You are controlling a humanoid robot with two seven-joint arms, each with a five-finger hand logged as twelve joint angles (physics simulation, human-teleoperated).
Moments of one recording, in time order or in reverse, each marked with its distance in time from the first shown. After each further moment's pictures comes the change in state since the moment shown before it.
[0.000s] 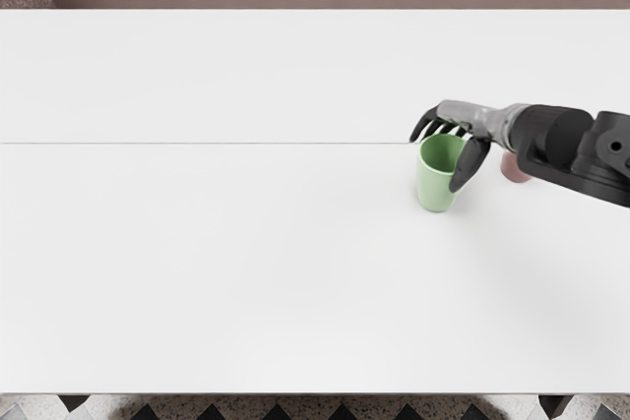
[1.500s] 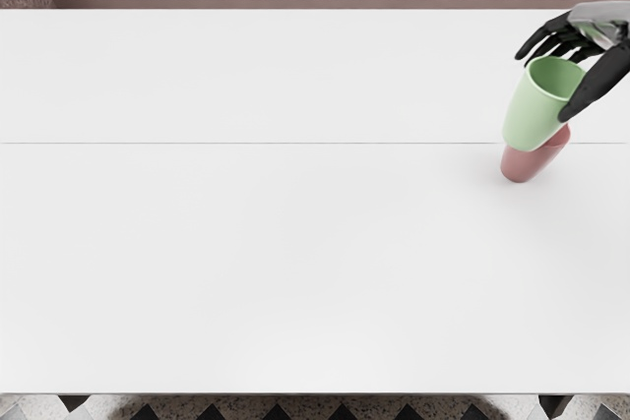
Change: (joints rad) left arm 0.000 0.000 0.000 0.000 0.000 0.000 0.000; right arm 0.012 -0.290 0.351 -0.076 0.252 0.335 0.000
